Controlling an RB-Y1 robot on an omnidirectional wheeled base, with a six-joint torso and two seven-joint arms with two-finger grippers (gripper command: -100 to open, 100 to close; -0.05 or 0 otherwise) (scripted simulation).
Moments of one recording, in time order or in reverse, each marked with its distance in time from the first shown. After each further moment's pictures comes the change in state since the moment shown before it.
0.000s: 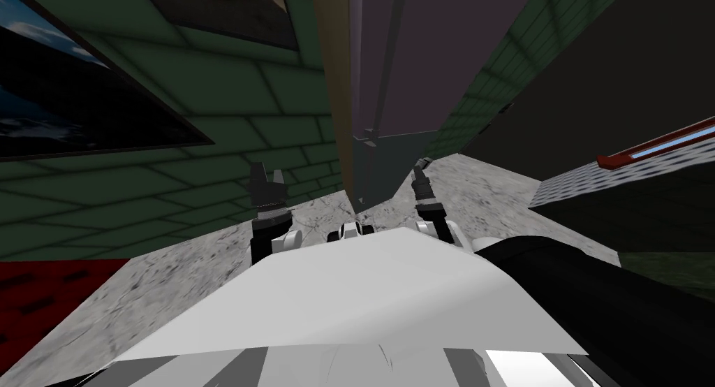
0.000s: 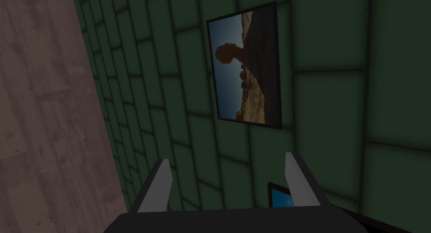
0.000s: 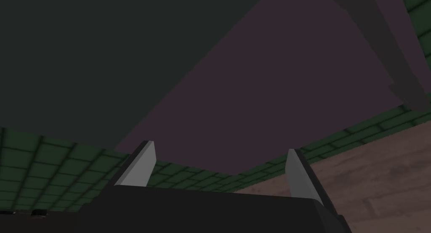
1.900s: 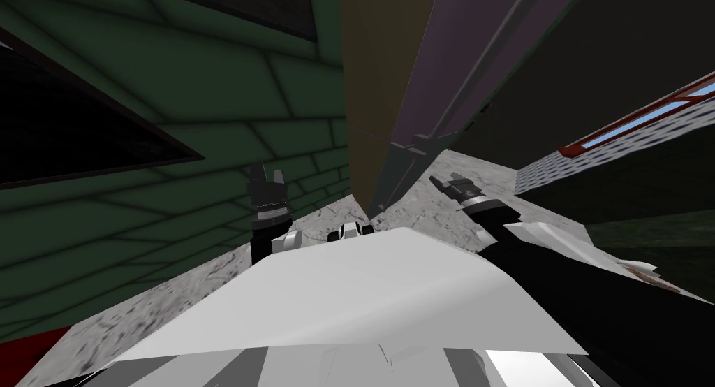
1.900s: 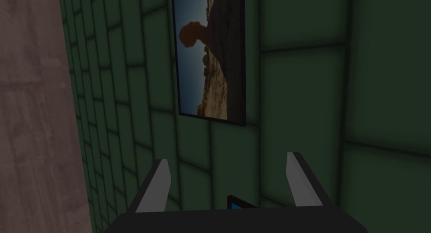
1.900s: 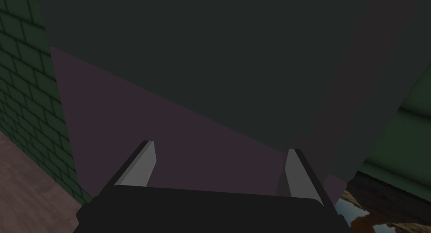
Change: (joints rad) left arm 0.000 0.000 0.000 0.000 0.000 0.000 0.000; right arm 0.342 -0.430 -0.424 0.013 0.266 0.181 0.225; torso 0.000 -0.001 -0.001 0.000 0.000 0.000
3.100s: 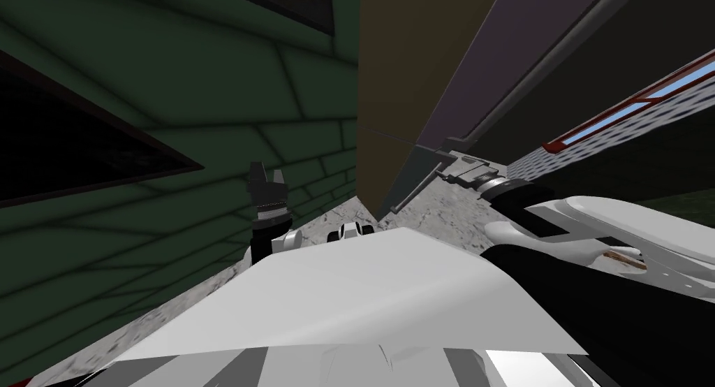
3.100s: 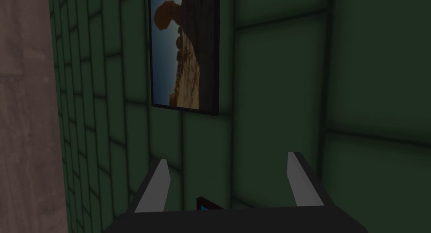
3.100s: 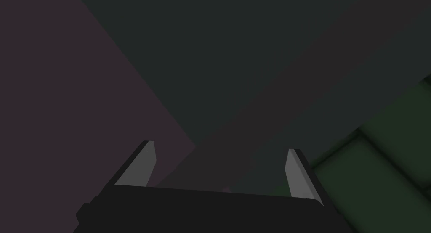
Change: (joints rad) left arm 0.000 0.000 0.000 0.000 0.000 0.000 0.000; right arm 0.181 -0.304 -0.220 0.015 0.138 0.108 0.115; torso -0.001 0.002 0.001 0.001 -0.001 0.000
